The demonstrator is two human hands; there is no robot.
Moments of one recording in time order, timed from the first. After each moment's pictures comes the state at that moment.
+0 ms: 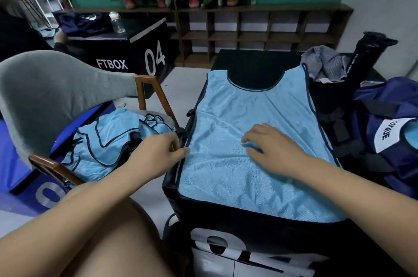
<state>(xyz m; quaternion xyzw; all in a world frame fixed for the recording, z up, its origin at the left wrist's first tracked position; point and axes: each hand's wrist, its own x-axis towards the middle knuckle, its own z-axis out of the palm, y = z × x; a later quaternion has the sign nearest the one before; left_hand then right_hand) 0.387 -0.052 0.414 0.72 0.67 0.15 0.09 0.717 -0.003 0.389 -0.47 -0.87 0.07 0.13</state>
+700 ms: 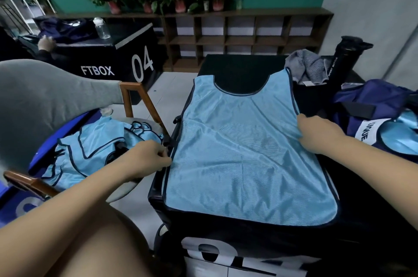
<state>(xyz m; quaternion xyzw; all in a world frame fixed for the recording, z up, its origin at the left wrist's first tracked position) 0.385 -0.017 0.416 0.69 0.69 0.04 0.21 0.829 0.038 0.422 -0.72 -0.69 -0.02 -0.06</state>
